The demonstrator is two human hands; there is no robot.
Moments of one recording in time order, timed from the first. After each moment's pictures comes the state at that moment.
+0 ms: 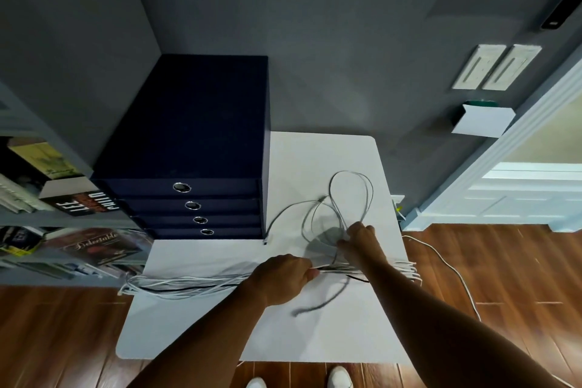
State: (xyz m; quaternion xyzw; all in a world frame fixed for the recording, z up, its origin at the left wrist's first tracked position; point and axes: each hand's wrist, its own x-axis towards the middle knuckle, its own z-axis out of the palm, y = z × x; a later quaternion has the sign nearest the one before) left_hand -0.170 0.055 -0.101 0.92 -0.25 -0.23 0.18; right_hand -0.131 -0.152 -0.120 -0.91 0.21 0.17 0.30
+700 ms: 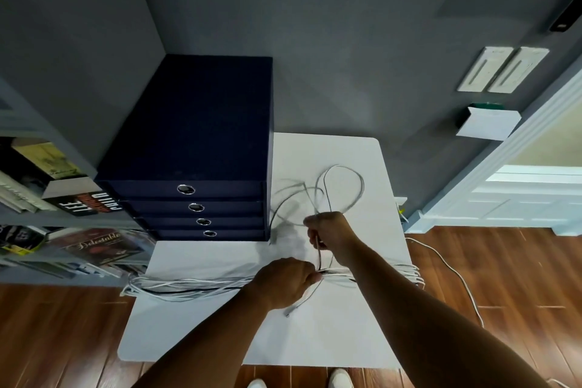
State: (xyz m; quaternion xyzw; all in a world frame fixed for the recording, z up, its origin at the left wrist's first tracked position) left_hand -0.170 0.058 -0.108 0.93 -0.28 -0.19 0.16; right_hand -0.108 -0.089 -0.076 -0.72 0.23 0.21 0.62
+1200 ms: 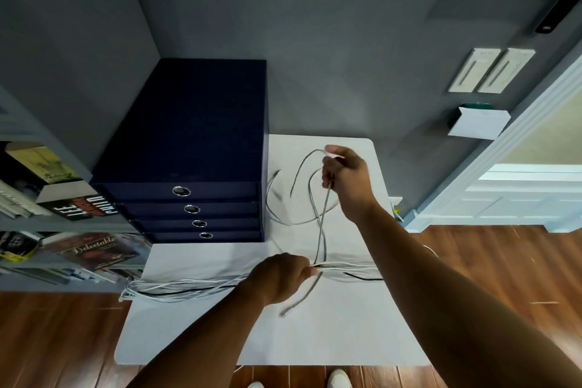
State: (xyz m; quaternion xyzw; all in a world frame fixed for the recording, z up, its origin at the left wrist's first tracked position) left_hand -0.164 0.058 -0.102 0.93 -0.24 -0.22 0.20; right_hand -0.067 -0.107 -0.002 -0.66 0.11 -0.04 0.74
